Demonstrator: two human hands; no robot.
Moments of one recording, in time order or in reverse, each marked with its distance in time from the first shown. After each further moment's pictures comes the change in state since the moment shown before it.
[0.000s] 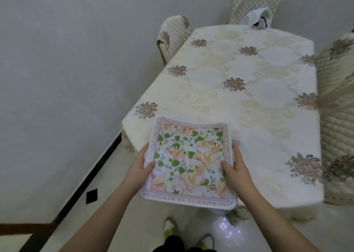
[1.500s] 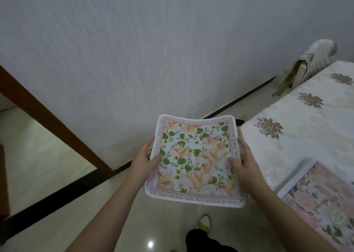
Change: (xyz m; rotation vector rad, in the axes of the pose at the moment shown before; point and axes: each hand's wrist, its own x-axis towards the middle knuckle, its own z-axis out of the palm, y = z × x) left_hand -0.125 -0.147 -0.352 -0.217 0.534 -0.172; right_hand -0.031 -0.146 0.388 -0.167 -0.446 -0.281
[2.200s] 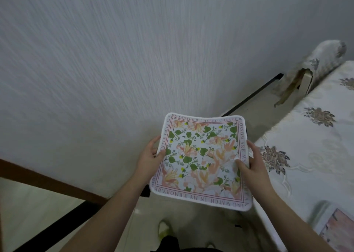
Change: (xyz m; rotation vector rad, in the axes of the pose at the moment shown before) left_hand 0.183 0.094 0.072 -0.005 -0.007 0.016; right_hand 0.170 -0.003 -0.060 0.133 0.105 0.081
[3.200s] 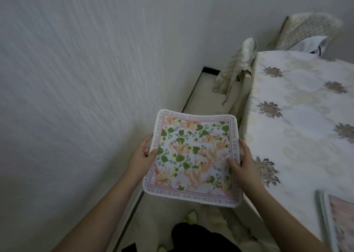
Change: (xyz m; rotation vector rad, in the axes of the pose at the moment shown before) left_hand 0.289 0.073 0.048 0.050 -0.552 0.150; right_hand 0.143 -0.028 0.044 -0.064 0.505 0.135
